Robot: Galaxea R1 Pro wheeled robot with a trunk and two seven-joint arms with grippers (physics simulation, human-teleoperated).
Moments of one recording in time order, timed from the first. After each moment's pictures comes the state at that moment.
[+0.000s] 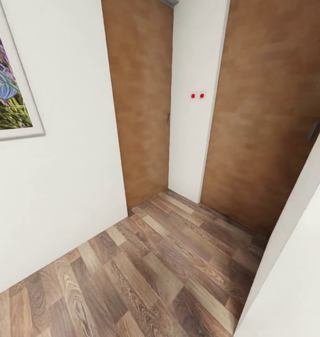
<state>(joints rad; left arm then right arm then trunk) -0.03 0.01 0.00 -0.60 0.15 -0.13 0.00 -0.01 -0.02 -0.17 -0.43 0.00 -0.08 0.02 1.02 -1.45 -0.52</state>
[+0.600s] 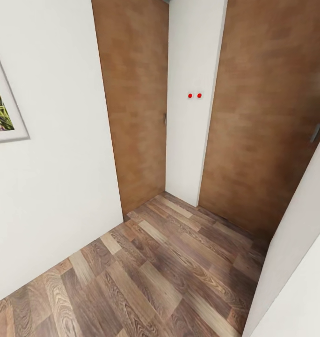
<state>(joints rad) -0.03 0.01 0.00 -0.60 0.15 -0.13 0.00 -0.01 -0.02 -0.17 -0.43 0.00 -0.08 0.02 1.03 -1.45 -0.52</state>
